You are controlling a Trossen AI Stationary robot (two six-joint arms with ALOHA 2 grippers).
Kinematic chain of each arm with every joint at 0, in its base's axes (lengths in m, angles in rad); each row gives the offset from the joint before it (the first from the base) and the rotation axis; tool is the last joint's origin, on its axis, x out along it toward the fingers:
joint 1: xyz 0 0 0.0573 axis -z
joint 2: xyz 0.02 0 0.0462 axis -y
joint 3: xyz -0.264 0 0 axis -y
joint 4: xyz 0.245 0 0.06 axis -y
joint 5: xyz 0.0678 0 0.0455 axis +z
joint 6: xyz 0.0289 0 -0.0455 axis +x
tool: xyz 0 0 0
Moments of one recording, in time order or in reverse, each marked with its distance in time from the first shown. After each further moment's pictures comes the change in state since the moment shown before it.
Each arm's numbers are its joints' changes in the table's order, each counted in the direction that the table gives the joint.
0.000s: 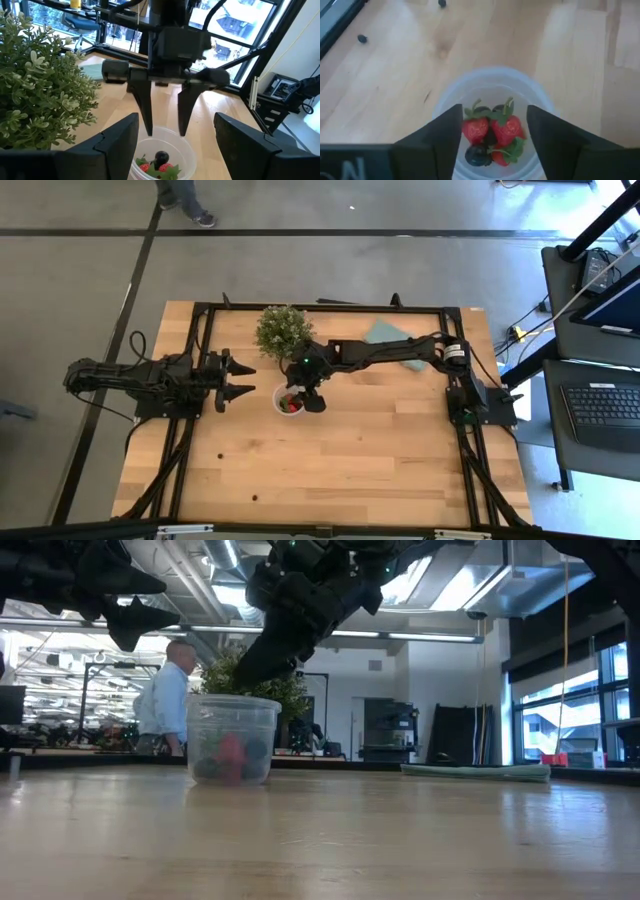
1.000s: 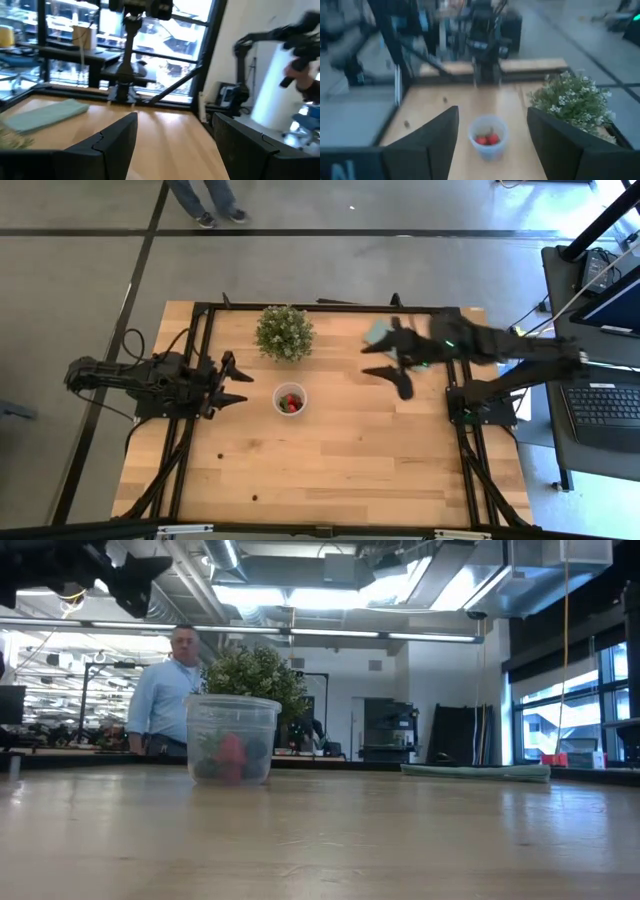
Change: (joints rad) left arm 0.027 0.000 0.001 0.197 -0.217 0.099; right arm -0.081 1.007 -0.490 -0.018 -0.315 0.275
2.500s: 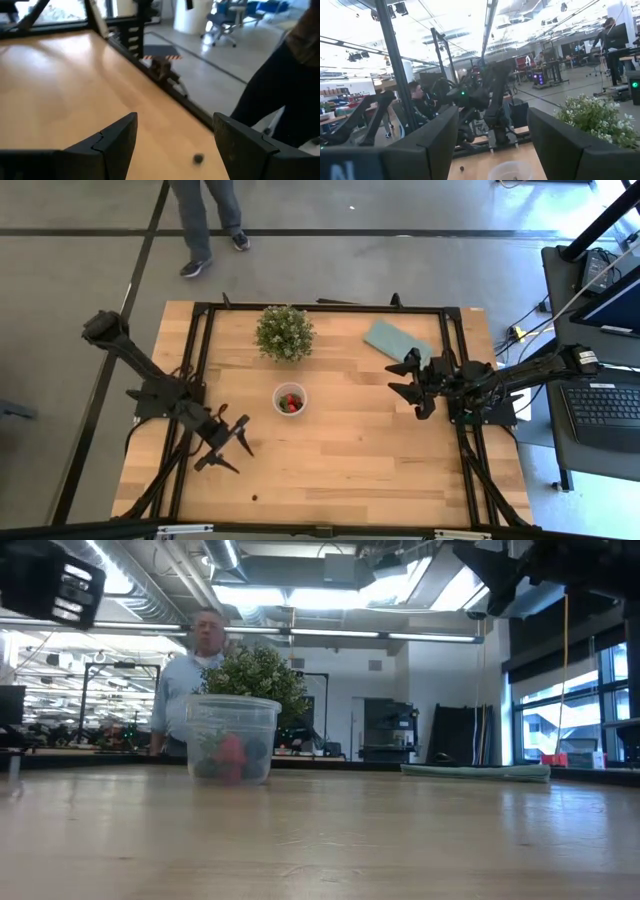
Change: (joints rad) left arm 0.643 -0.659 -0.001 0.303 0.126 0.111; right arm -0.162 0.299 -0.971 1.284 -0.211 0.147
